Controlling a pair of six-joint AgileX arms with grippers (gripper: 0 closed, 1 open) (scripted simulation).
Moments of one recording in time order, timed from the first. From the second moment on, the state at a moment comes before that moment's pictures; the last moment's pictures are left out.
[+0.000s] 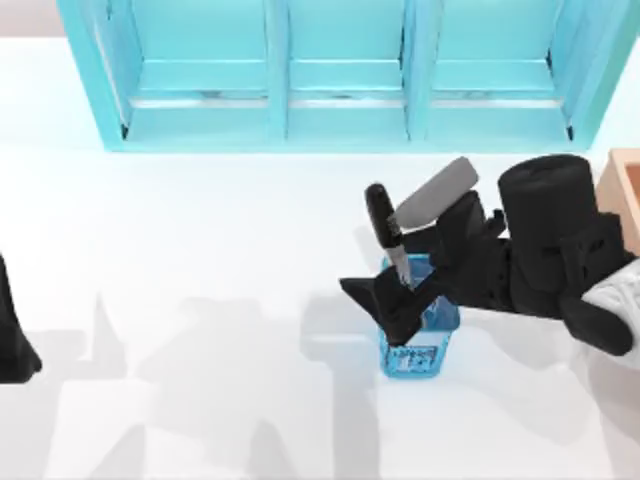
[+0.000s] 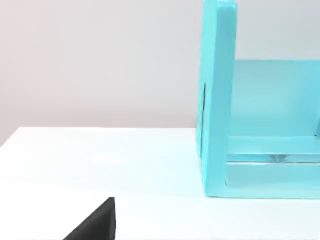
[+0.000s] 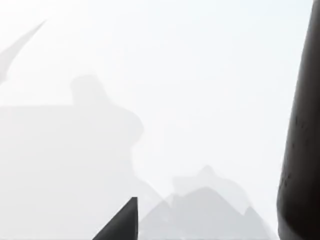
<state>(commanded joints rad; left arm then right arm) 0.00 0.00 0.00 0.00 0.00 0.00 0.55 1.75 0.69 0.47 -0.36 0.01</state>
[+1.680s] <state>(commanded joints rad) 0.00 0.00 0.00 0.00 0.00 0.00 -0.12 1.30 1.12 -0.72 -0.61 -0.45</state>
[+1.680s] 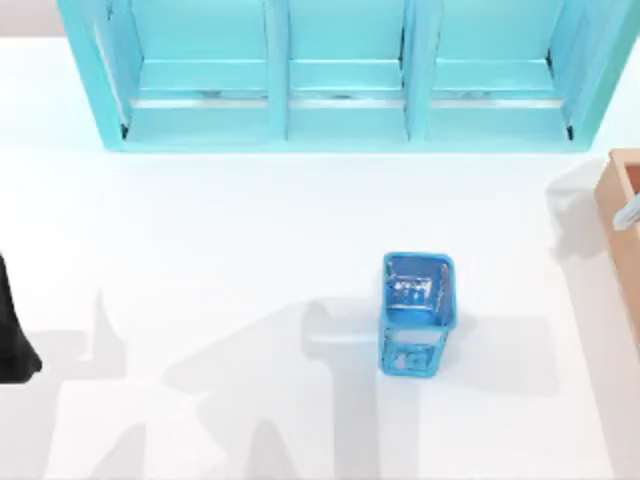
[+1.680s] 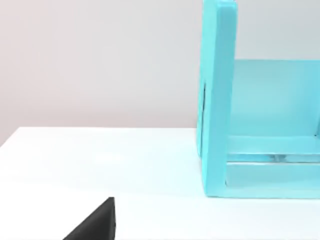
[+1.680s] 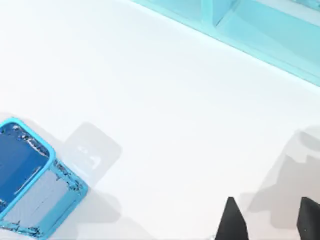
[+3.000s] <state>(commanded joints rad) 0.00 0.00 0.00 0.00 0.00 0.00 -0.31 1.30 1.05 -0.78 -0.32 -0.48</state>
